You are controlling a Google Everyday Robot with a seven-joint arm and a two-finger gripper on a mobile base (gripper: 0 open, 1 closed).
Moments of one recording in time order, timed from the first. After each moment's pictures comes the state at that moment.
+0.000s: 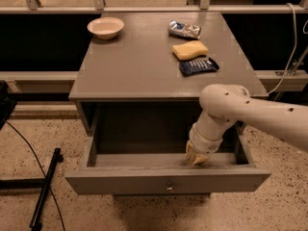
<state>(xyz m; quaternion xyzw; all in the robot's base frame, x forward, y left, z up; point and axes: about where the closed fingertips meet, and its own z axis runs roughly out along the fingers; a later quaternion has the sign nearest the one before) 0.493 -0.128 0.611 -0.80 0.58 0.12 0.06</state>
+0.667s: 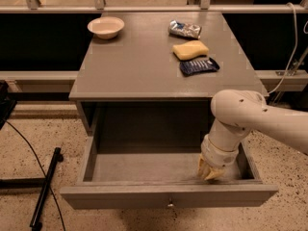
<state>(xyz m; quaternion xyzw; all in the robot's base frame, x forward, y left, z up) 0.427 -0.162 0.624 -0.80 0.58 0.15 0.01</state>
